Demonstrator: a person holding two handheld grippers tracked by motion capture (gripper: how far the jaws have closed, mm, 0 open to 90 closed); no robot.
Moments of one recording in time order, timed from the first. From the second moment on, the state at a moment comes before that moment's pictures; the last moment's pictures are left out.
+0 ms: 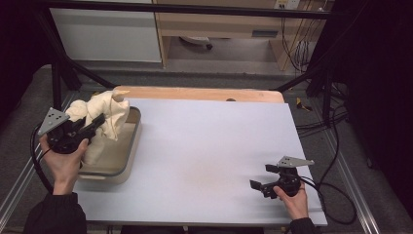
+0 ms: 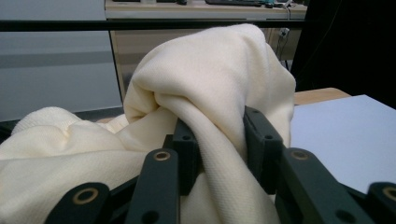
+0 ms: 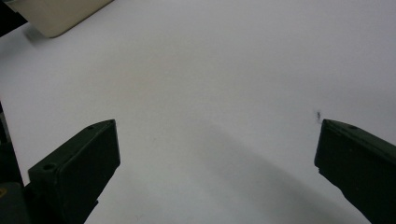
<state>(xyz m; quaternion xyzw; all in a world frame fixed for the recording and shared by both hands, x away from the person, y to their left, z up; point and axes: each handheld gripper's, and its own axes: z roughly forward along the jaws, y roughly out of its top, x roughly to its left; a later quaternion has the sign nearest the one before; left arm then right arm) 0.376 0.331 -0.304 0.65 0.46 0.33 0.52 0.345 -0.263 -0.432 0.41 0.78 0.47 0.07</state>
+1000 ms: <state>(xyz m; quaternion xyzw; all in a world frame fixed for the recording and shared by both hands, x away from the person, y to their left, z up) 0.368 0.303 -0.294 0.66 0.42 0.32 0.54 0.345 -0.263 -0.432 0.40 0.78 0.47 0.07</state>
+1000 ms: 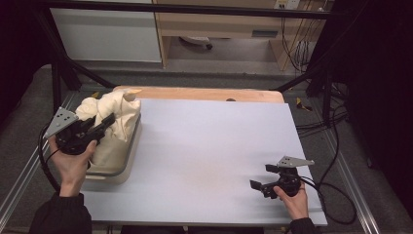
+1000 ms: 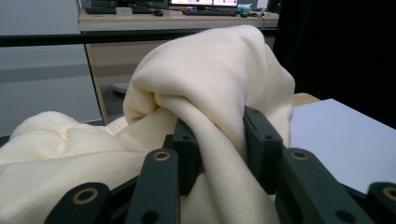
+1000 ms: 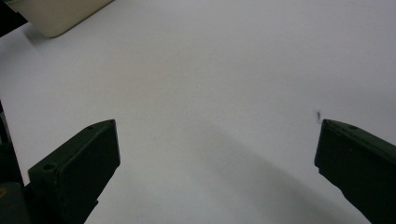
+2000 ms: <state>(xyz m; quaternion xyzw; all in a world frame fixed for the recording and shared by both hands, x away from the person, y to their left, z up) 0.370 0.267 -0.284 0.67 0.39 0.30 0.56 0.345 -0.263 -0.432 0.40 0.78 0.47 0.07</state>
